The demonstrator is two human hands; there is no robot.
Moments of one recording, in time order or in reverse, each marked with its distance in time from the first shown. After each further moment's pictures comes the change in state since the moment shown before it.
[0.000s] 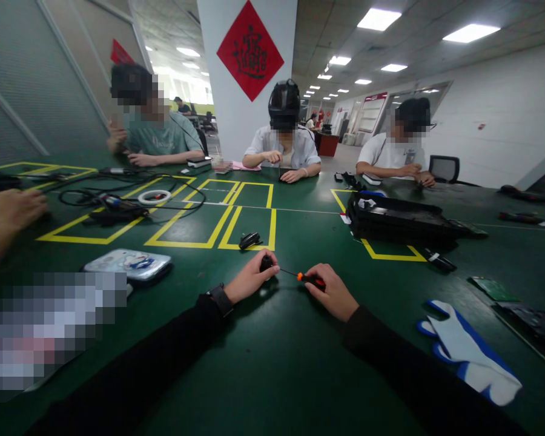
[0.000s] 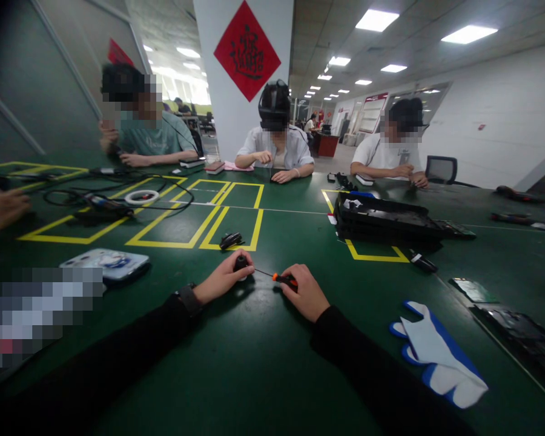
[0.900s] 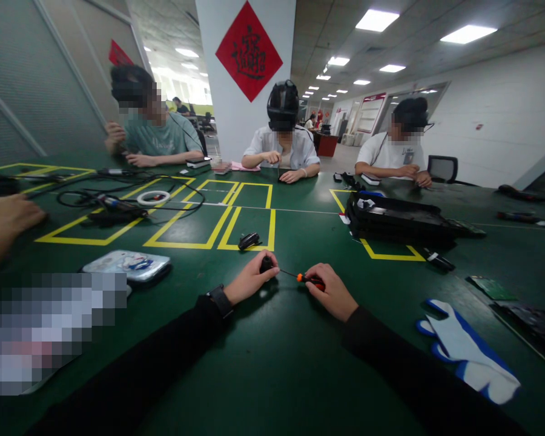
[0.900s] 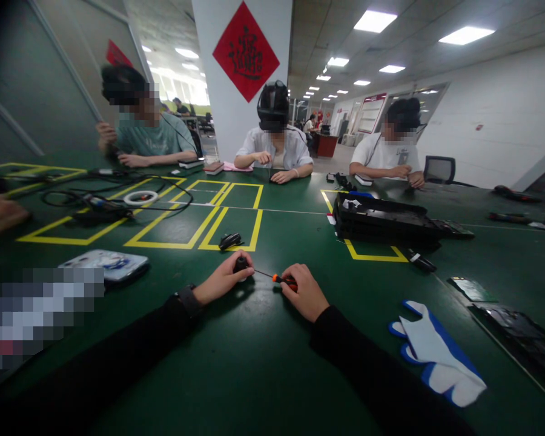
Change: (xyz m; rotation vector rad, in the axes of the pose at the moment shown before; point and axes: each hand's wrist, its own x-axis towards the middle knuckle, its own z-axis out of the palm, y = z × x) left_hand 0.001 -0.002 0.001 0.012 0.003 -0.002; right_hand 0.000 -0.001 0.001 0.002 0.021 -0.002
